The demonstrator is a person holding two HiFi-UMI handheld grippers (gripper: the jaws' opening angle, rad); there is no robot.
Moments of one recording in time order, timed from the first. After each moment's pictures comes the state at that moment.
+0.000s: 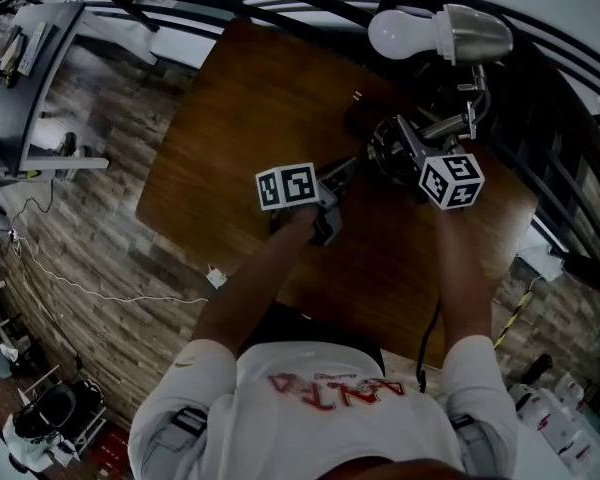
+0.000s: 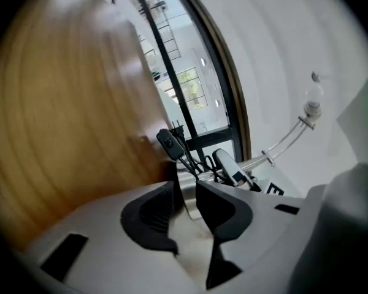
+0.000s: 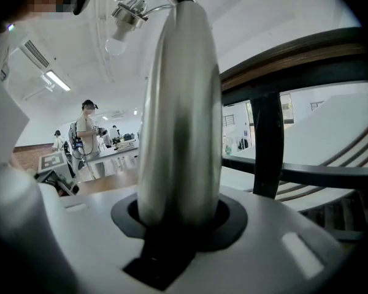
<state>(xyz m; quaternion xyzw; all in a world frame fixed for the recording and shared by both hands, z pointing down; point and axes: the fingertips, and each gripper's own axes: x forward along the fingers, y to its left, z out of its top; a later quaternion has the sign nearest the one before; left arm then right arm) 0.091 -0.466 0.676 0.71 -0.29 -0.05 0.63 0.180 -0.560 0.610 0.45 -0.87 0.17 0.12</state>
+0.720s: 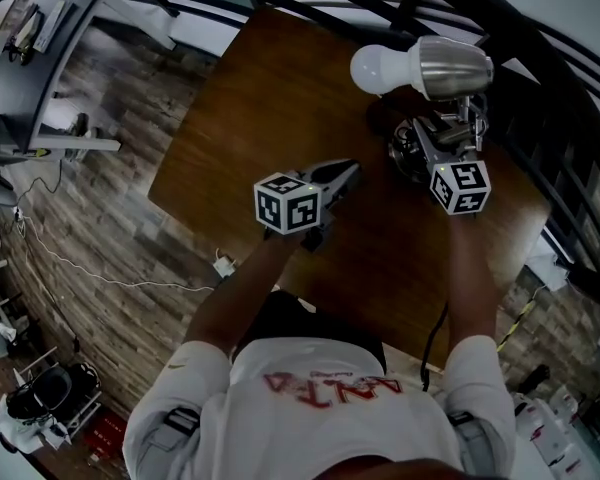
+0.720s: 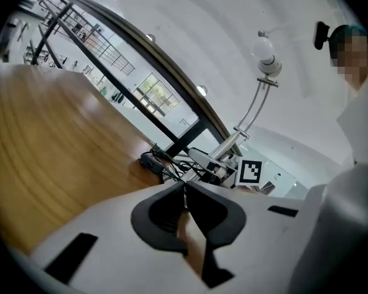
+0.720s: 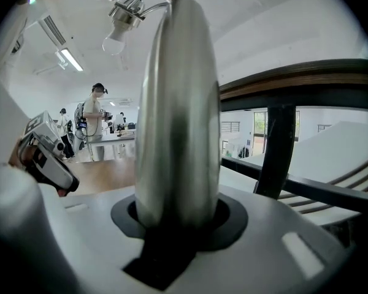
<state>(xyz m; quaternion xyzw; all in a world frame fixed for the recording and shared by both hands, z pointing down) 0.046 -0.437 0.640 0.84 -0.31 0.02 0.44 0.162 -0.545 0.624 0.44 -0.88 0.10 0.17</state>
